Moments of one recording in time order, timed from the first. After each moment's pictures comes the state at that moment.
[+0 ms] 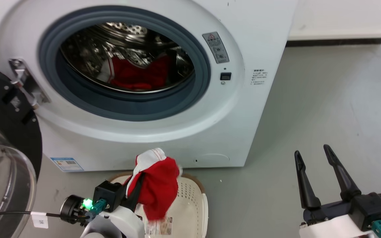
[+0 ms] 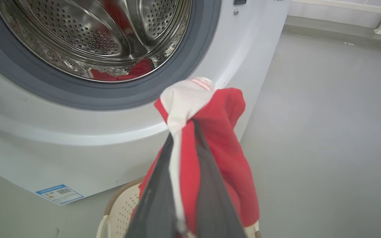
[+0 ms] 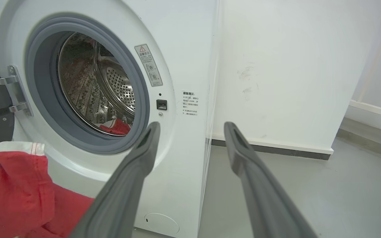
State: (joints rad) left arm -0.15 0.33 -0.44 0.26 -0.34 -0.01 -0.15; right arm 0.08 -0.05 0.06 -0.09 0.01 0.13 -0.26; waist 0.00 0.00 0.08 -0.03
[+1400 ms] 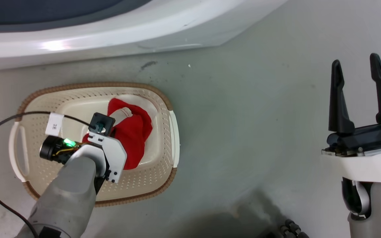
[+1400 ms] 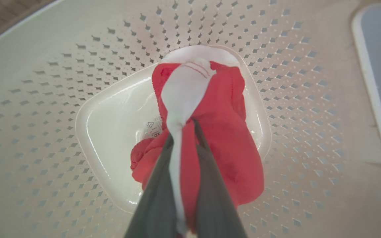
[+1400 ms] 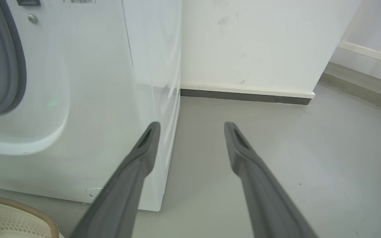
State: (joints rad) left arm -0.82 0.22 -0.56 1.26 -0.27 -0.09 -0.17; right arm -0.26 -0.05 0.00 -0.17 0.05 0.13 -0.26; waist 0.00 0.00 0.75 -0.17
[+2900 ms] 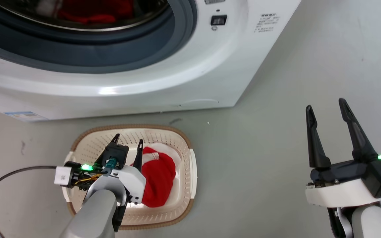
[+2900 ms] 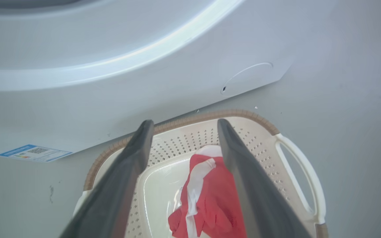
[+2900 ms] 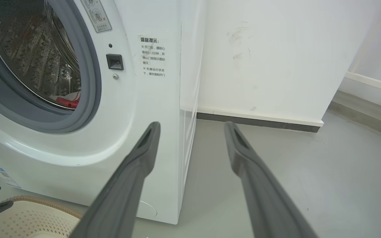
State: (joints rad) left arm -0.52 0.22 -0.49 0.82 -0.27 0.10 -0.26; right arm -0.12 -0.05 0.03 -0.11 -0.01 0.13 -0.26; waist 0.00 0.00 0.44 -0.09
